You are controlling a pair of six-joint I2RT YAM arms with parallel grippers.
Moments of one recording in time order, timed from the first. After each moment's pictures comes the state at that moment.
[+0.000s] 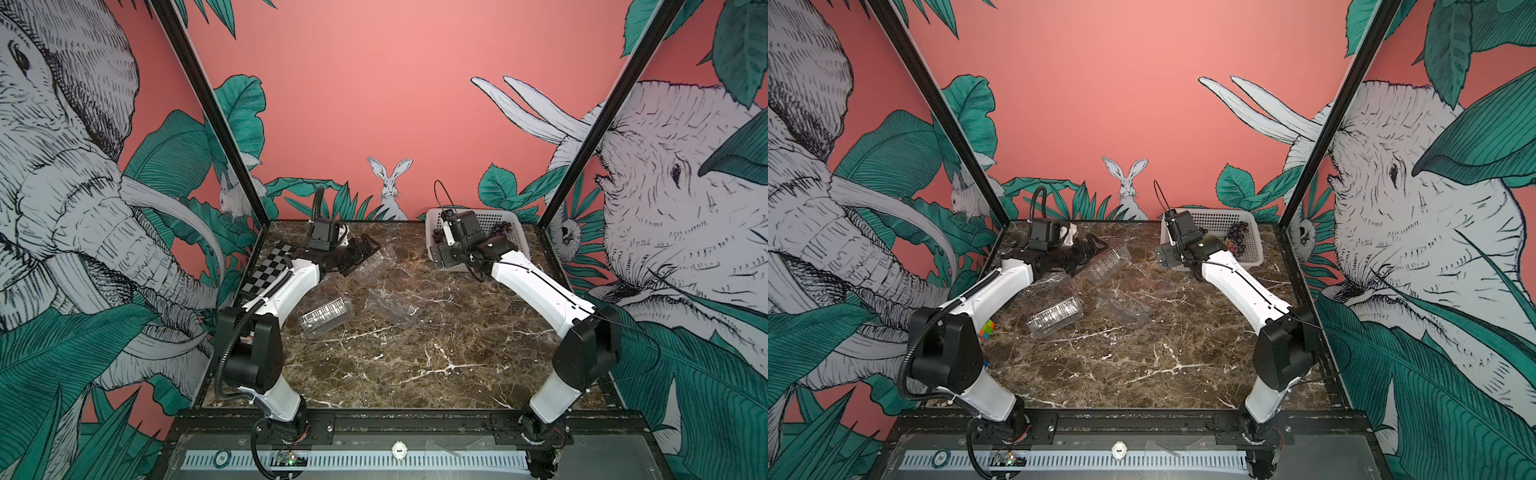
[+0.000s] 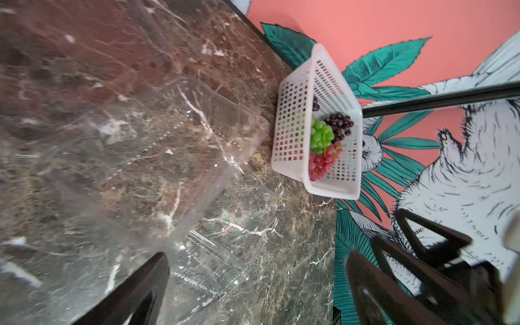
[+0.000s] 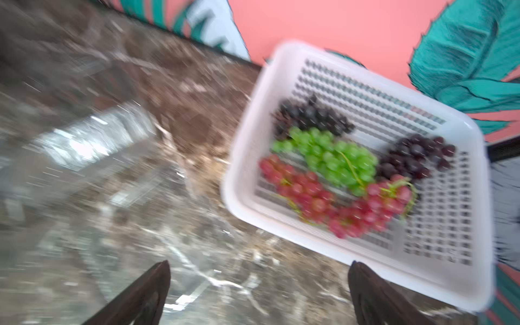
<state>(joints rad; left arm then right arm) -0.30 1.62 1.28 -0.35 0.48 -0.79 0.50 1.70 1.54 -0.67 0.25 -0.02</state>
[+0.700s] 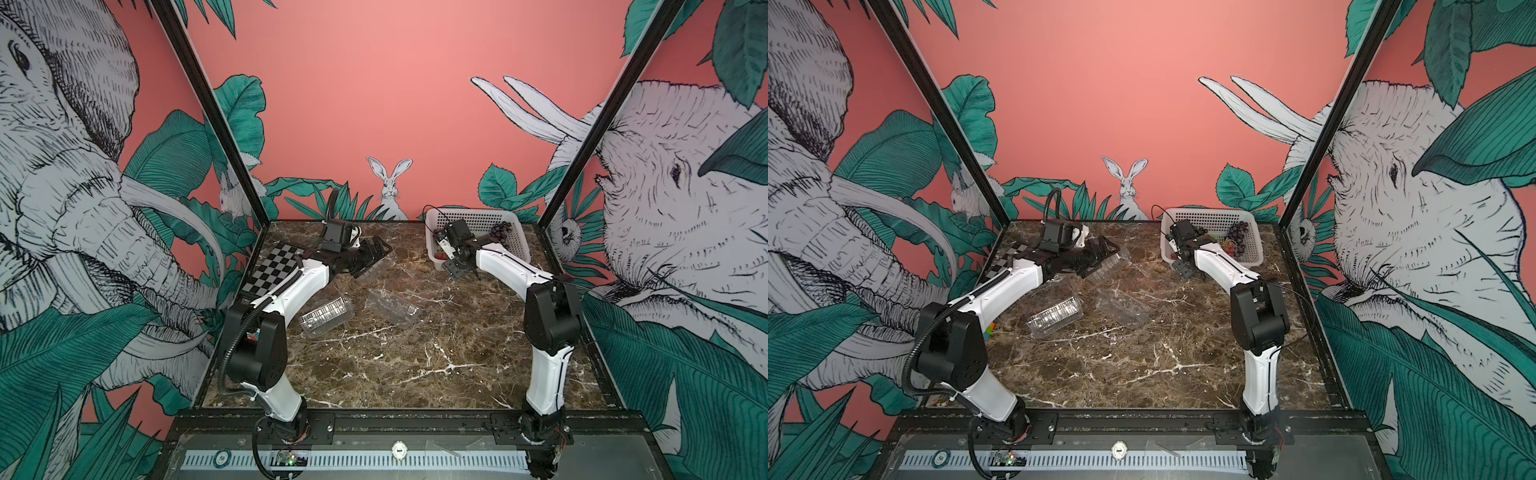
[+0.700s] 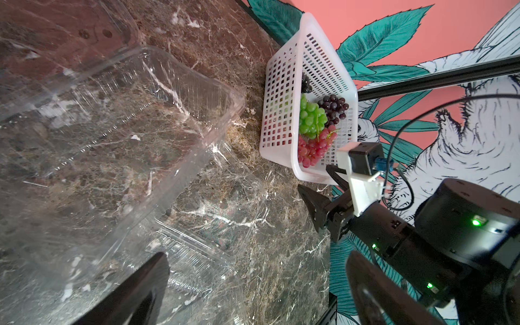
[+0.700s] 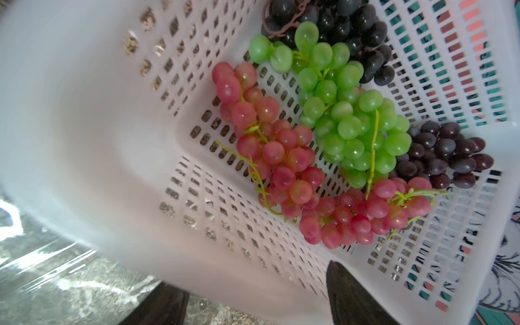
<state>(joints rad) -0.35 1.65 1.29 -0.33 0.48 -0.82 0.40 1.99 1.61 -0.72 0.32 -0.34</state>
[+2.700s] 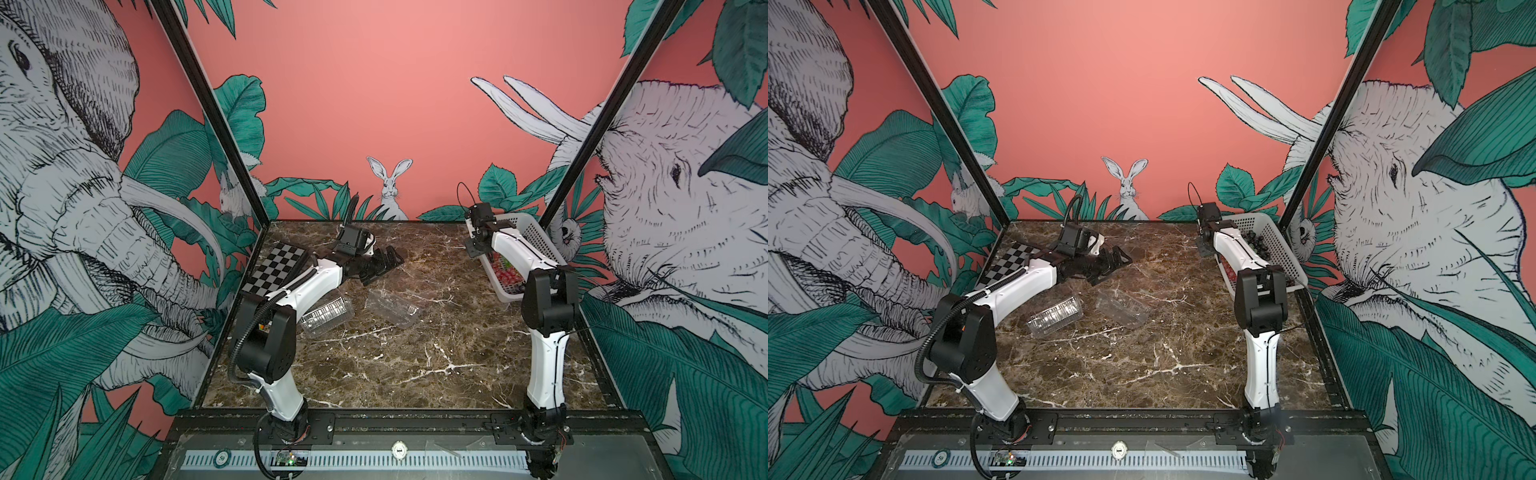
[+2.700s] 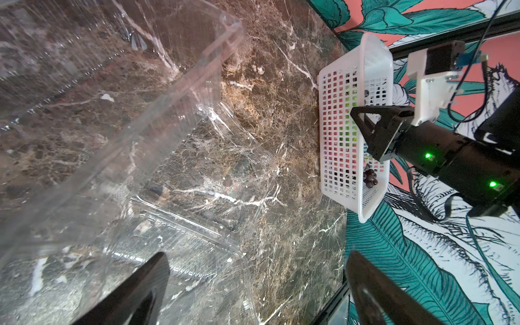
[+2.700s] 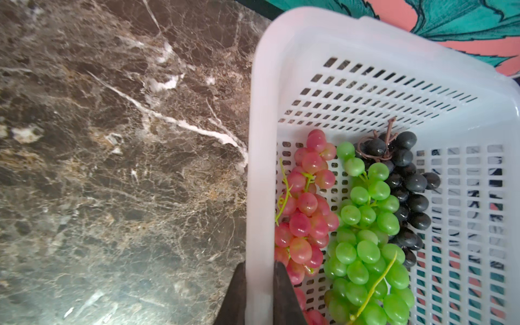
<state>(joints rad) -0.44 1.72 1.31 -0.39 0.46 -0.78 0.21 2.16 1.87 -0.73 0.28 -0.20</state>
